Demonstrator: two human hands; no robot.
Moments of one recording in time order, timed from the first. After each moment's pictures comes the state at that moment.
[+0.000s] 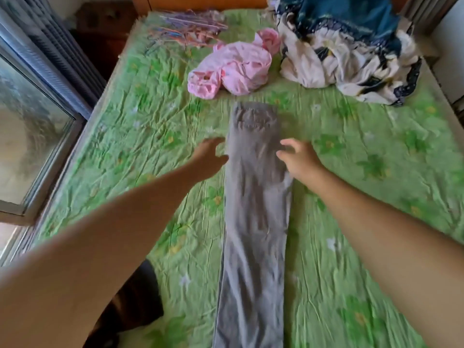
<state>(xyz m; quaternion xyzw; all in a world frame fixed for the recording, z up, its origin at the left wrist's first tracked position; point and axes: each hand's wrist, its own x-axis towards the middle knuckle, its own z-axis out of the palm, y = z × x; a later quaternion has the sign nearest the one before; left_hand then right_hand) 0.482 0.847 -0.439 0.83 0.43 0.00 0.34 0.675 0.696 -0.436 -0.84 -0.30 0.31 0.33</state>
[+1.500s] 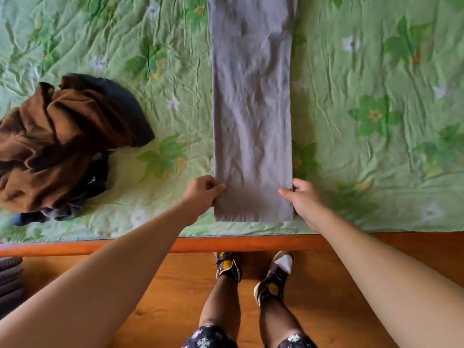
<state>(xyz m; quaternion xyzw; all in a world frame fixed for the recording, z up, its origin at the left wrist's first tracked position) 0.164 0.433 -0.701 0.55 0.57 -0.06 0.61 0.360 0.258 -0.708 -0.77 -0.05 0.51 0.37</state>
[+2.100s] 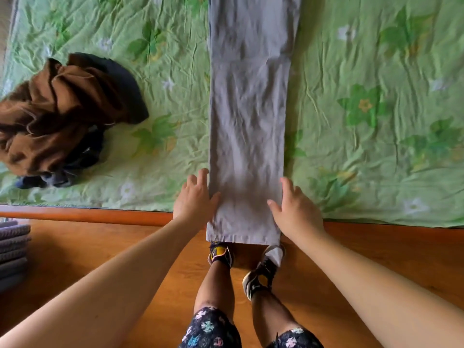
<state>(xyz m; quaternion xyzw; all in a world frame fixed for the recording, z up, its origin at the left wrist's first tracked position) 0.157 0.340 -0.676 0.81 0.51 -0.15 0.24 0.344 0.180 -0.686 -0.87 -0.42 0.27 0.05</state>
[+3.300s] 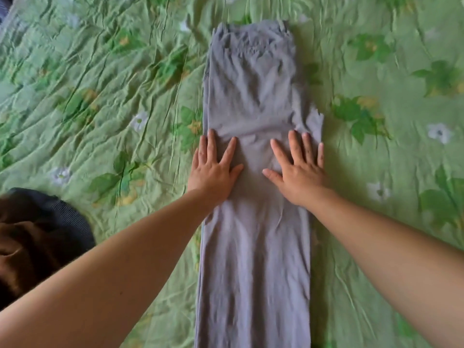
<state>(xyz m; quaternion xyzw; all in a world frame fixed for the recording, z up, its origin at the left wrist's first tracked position) 0.444 0.710 -0.756 0.90 0.41 -0.05 0.14 0.629 0.582 -0.765 -0.84 -0.53 0.09 -0.03</state>
